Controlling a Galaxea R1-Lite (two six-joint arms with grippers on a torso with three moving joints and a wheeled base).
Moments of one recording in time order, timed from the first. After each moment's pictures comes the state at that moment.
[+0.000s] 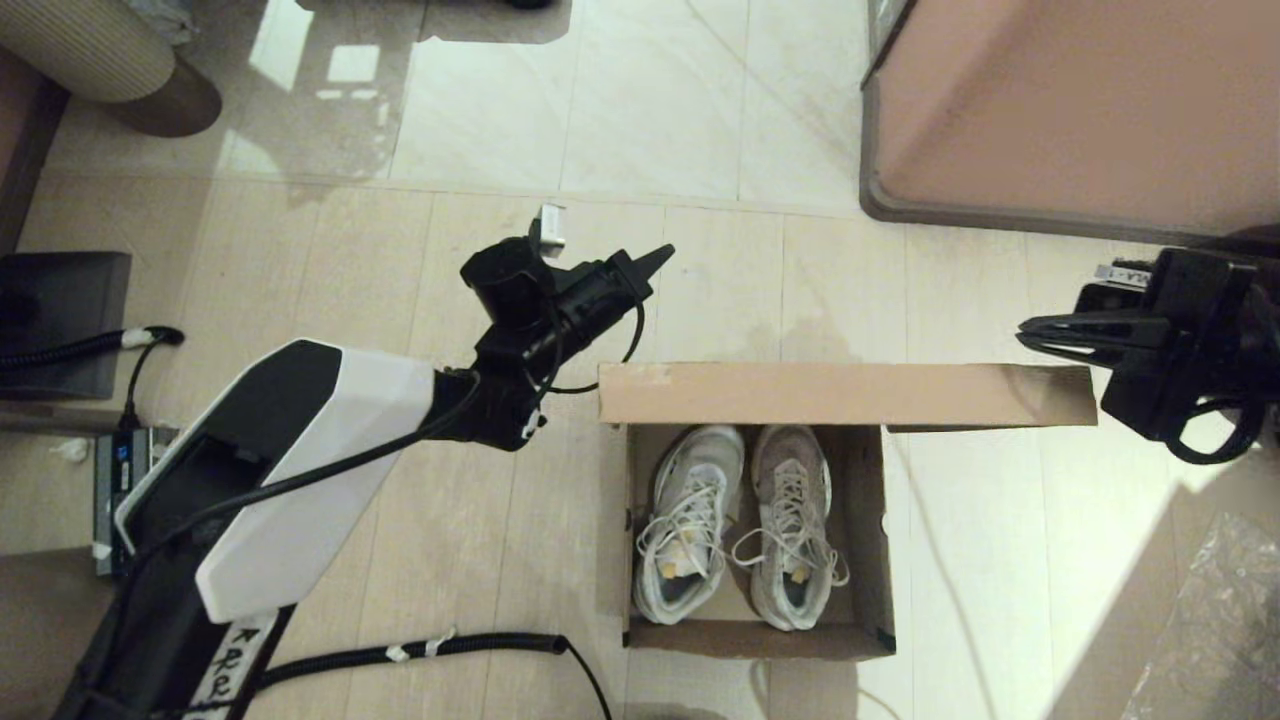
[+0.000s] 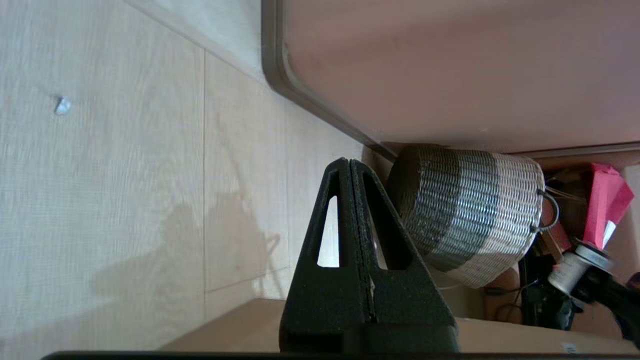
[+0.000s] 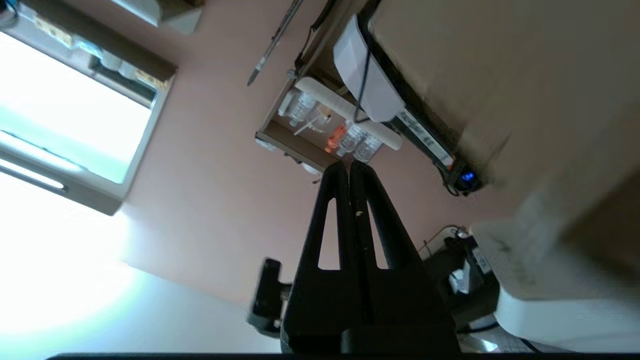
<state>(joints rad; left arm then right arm) -0.47 2.47 -1.88 -1.01 -0.42 -0.72 -0.17 1.71 -0.79 -1.52 1.52 2.27</state>
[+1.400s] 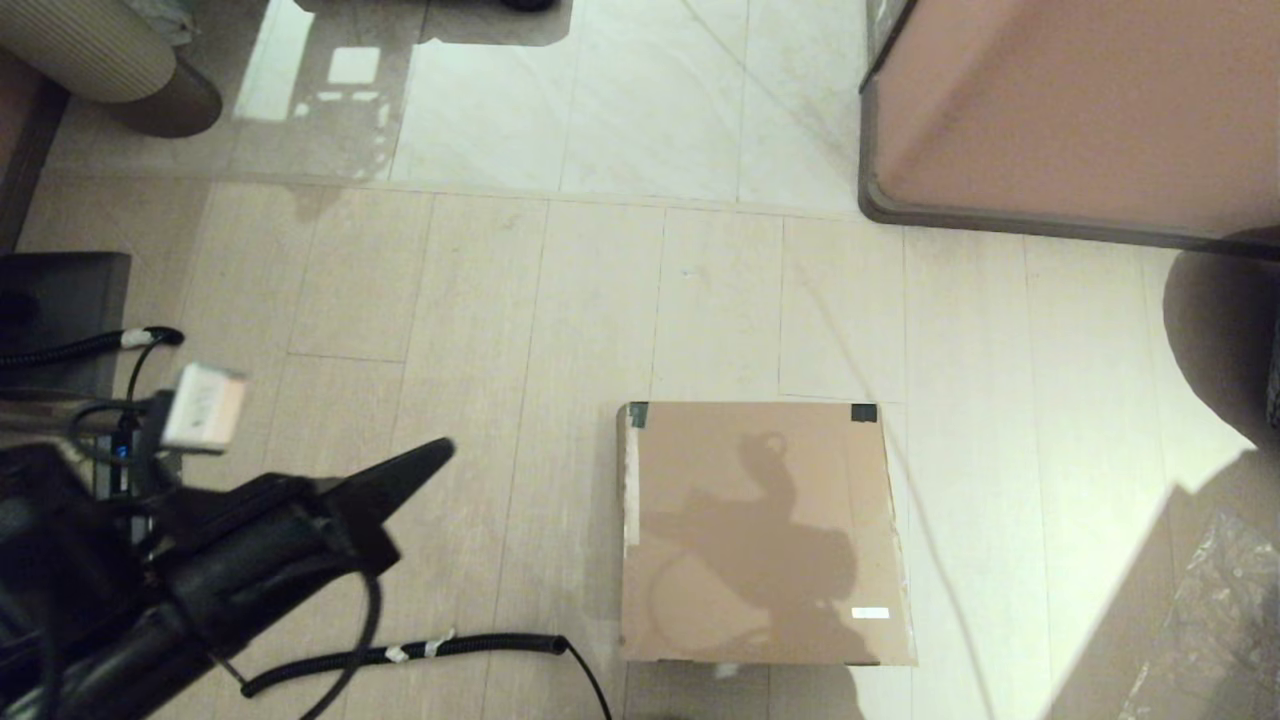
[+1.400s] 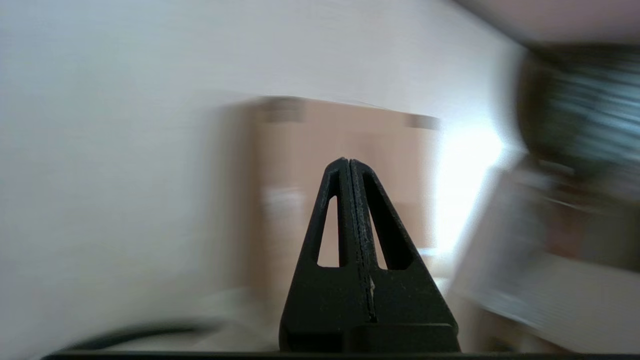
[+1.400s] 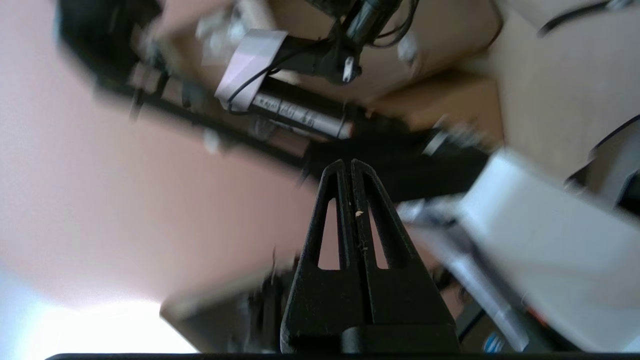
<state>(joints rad) -0.38 1.38 -0.24 -1.16 -0.13 -0.31 -0.30 0.57 -0.14 -1.52 1.52 2.14</state>
